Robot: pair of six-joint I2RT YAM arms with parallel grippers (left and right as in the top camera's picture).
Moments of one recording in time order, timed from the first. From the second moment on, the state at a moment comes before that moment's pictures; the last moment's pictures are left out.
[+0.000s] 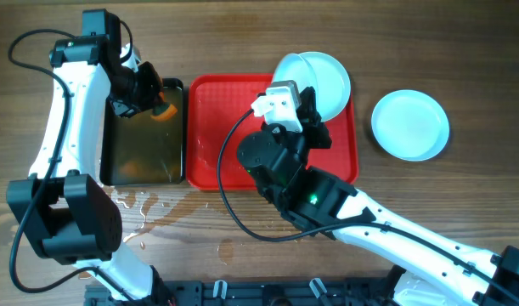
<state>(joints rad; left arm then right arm) 0.06 1.85 1.65 -1.17 0.25 -0.38 0.98 1.42 1.06 -0.09 1.28 -0.14</state>
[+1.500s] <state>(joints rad) 0.06 1.85 1.65 -1.17 0.25 -0.38 0.19 1.80 1.03 -0.74 -0.17 0.31</state>
